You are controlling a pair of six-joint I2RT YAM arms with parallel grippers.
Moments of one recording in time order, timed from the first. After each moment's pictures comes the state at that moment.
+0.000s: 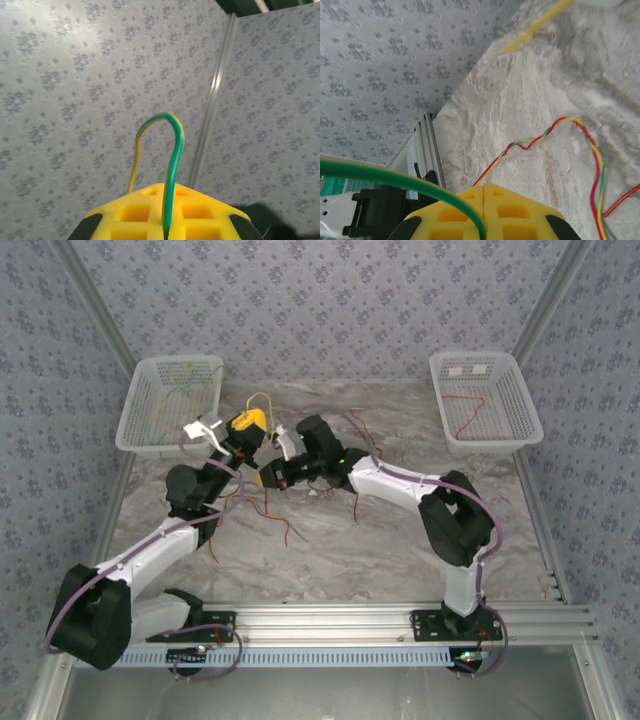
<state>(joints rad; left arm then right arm) -0.42 1.14 0.57 1.05 0.25 -0.41 0.78 1.88 1.39 -0.01 -0.70 0.49</state>
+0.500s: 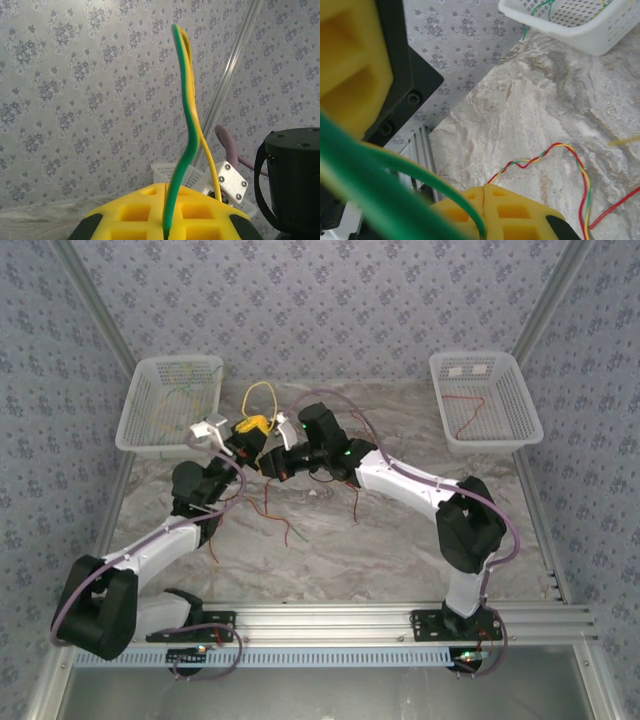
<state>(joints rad) -0.39 1.21 0.54 1.03 0.28 -0.49 0.80 1.83 1.47 -0.12 -0.61 0.41</state>
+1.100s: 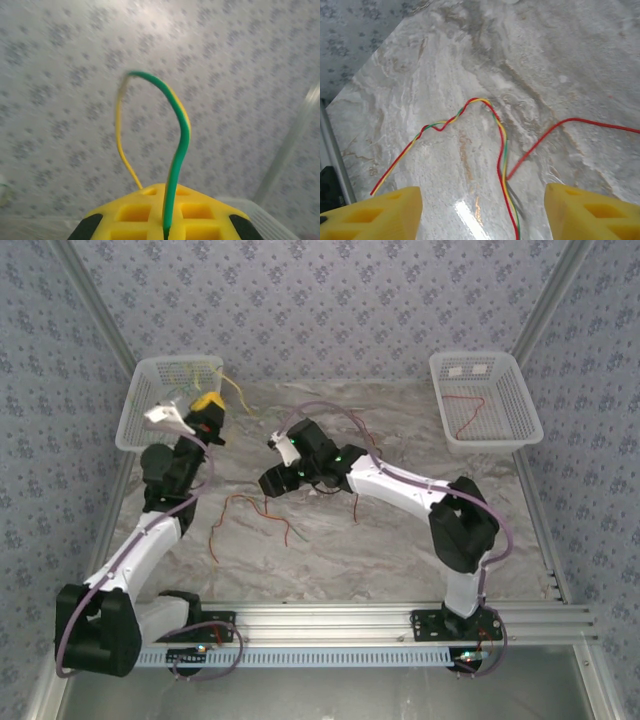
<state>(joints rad) -0.16 1.11 0.69 0.74 0.17 -0.49 0.85 1.83 1.47 -0.35 -0.28 0.25</state>
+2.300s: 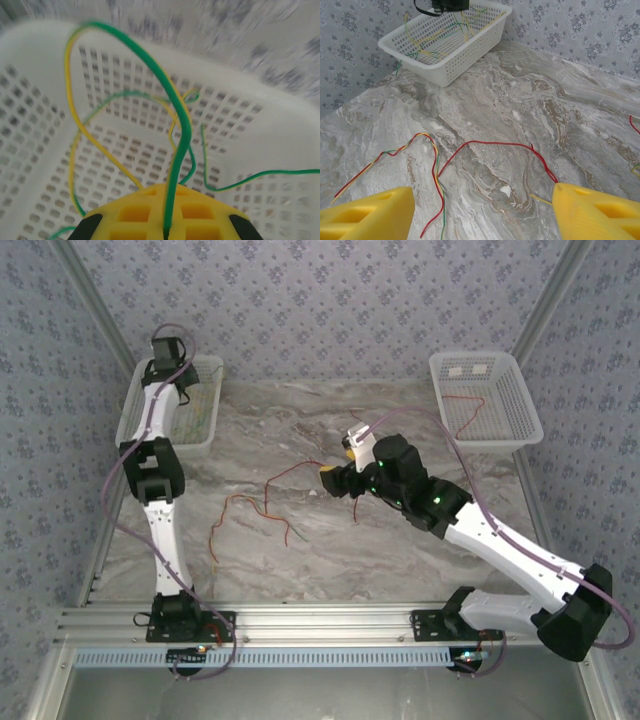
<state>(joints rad) 0.09 2.54 2.46 -0.60 -0.13 -0.26 0.80 1.14 1.05 -0.32 0.02 0.13</state>
